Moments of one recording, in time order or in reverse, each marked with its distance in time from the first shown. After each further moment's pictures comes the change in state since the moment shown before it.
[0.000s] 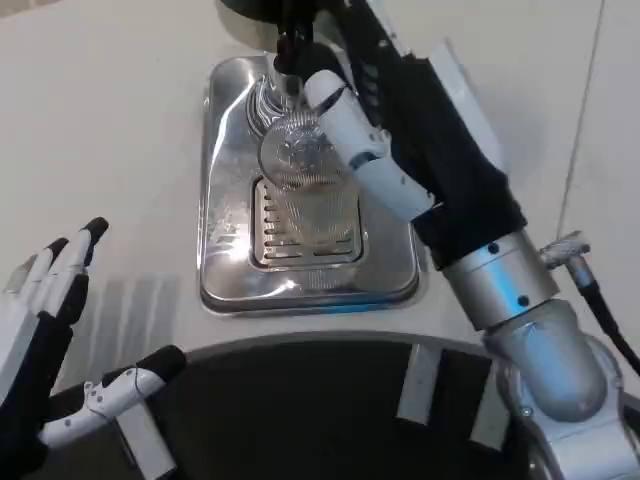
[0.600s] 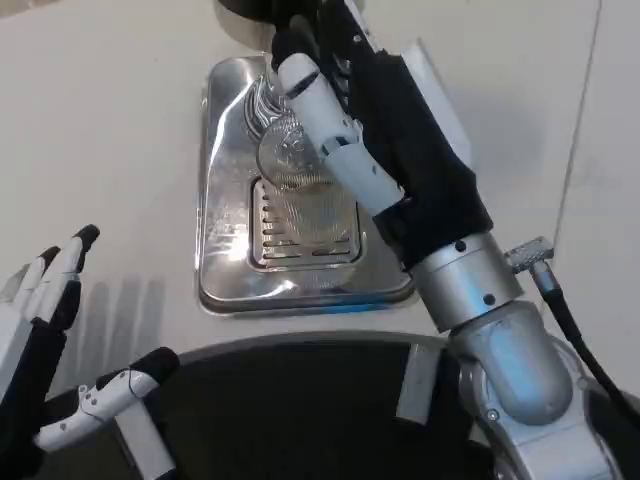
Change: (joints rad) left arm -0.002 -0.017 0.008 0.026 -0.002 -0.001 0.001; right arm -0.006 0.083 0.050 -0.043 0.005 0.127 -0.028
